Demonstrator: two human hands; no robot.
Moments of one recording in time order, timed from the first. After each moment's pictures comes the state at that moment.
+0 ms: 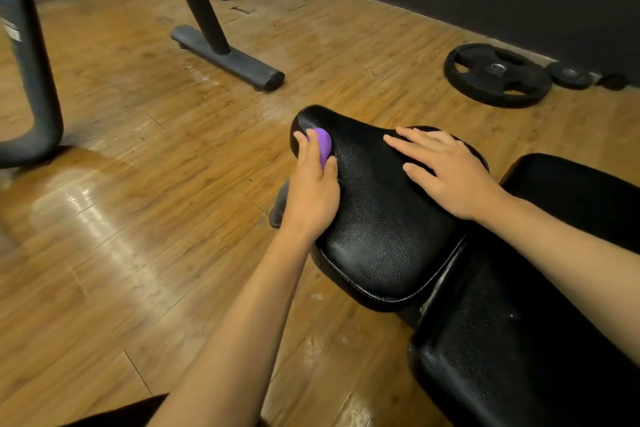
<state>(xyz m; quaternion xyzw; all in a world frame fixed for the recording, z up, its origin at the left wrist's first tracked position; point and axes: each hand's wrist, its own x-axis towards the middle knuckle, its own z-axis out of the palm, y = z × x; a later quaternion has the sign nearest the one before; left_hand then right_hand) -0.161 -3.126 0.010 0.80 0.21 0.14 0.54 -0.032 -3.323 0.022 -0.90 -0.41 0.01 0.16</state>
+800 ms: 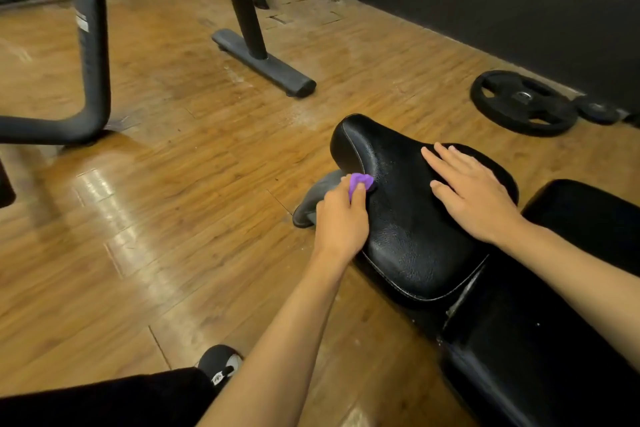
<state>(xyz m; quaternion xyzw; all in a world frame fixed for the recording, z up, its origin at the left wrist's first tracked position) -0.203 -3.134 0.000 0.79 0.27 0.17 0.53 -0.054 -3.310 0.022 -0.92 -0.37 0.00 0.09</state>
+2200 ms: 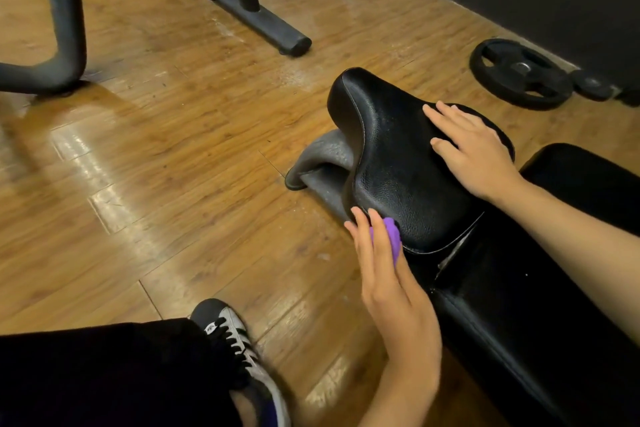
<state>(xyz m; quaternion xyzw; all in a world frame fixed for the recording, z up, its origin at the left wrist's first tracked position) -0.283 -3.287 -0.034 0.64 0.31 0.41 0.57 -0.050 -3.310 0.021 -0.93 -0.35 0.00 0.13</state>
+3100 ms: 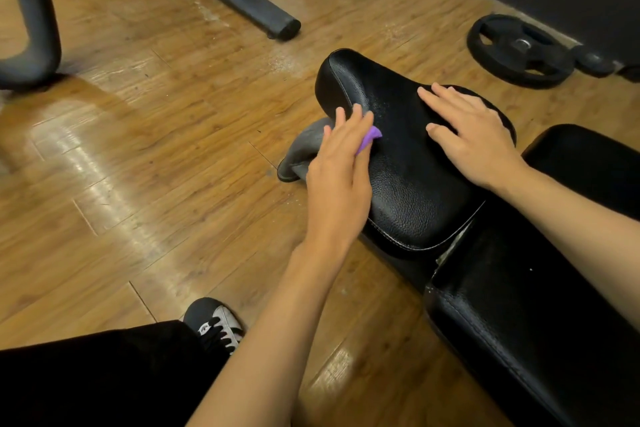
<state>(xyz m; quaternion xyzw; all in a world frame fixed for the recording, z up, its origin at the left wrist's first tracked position) -0.223 -3.159 -0.011 0.79 0.13 0.33 0.51 -0.047 -3.311 0.020 -0.92 -0.36 -0.01 0.15</state>
